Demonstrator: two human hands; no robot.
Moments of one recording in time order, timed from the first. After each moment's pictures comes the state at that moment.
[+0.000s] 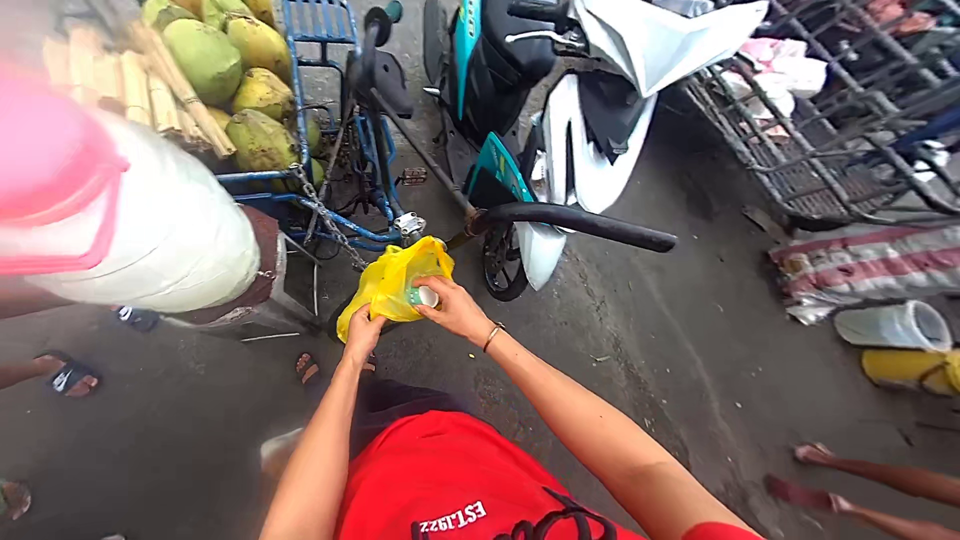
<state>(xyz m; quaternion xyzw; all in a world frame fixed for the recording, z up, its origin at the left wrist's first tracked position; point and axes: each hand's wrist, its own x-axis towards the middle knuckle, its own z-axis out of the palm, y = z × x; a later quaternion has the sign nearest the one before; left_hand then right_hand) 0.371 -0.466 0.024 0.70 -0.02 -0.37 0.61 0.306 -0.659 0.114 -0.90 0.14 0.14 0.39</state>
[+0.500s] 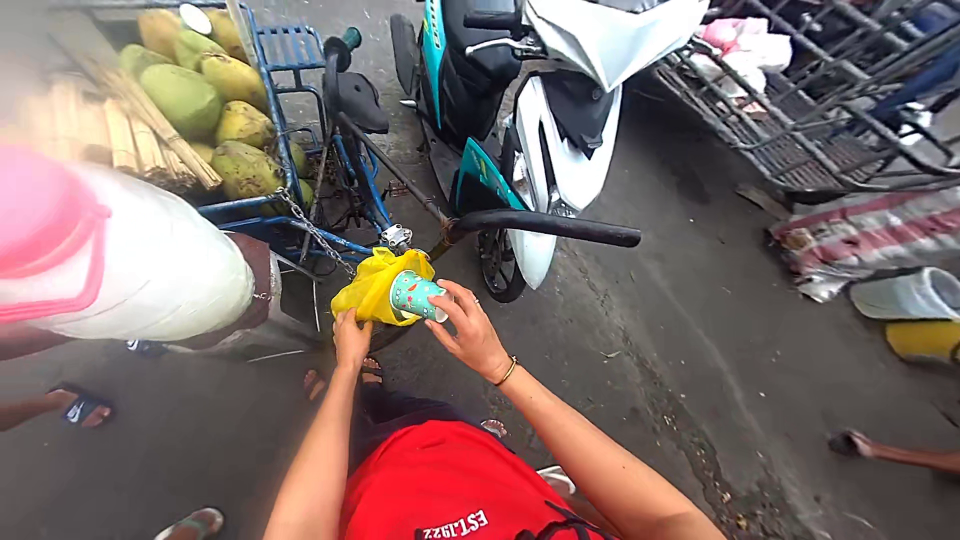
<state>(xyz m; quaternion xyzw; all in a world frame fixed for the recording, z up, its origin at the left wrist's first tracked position) 0.396 -0.464 0.023 0.87 -0.08 -0.33 0.36 0.263 -0.647 0.124 -0.94 0.06 -0.18 0.27</state>
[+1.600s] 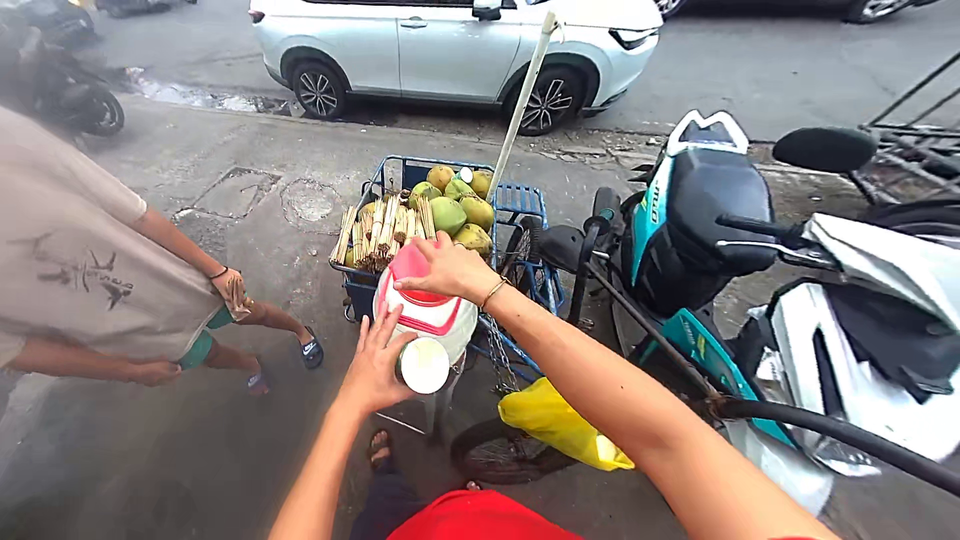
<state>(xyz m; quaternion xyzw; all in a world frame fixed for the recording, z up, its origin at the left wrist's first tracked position) 0.536 -0.166 0.206 0.88 -0.33 0.07 0.35 0.634 -0.370 0.326 -0.98 -0.06 0.11 0.15</state>
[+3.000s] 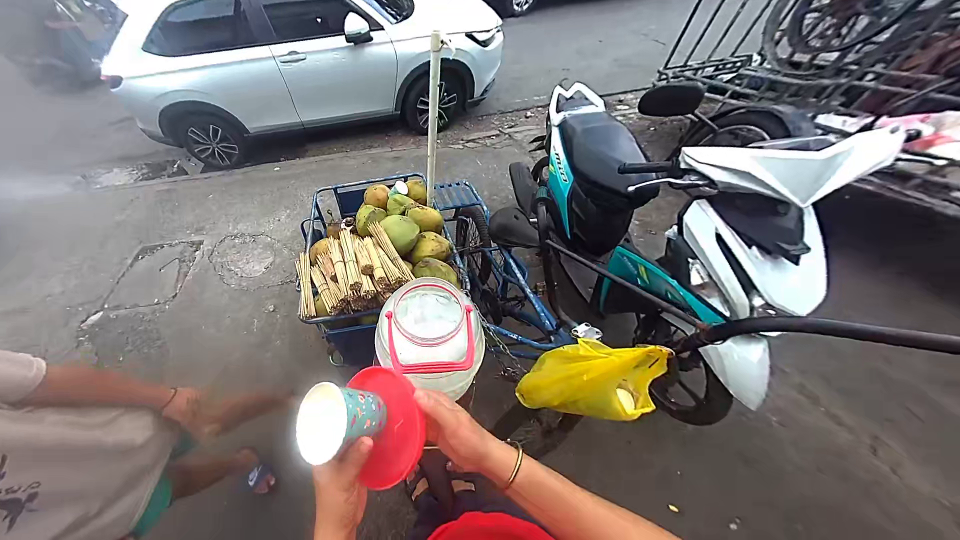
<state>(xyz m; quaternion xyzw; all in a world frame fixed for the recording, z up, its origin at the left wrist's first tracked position) 0.534 -0.098 0.247 0.50 0.02 -0.01 0.86 0.513 -0.267 0.254 -0.47 0.01 0.09 0.88</state>
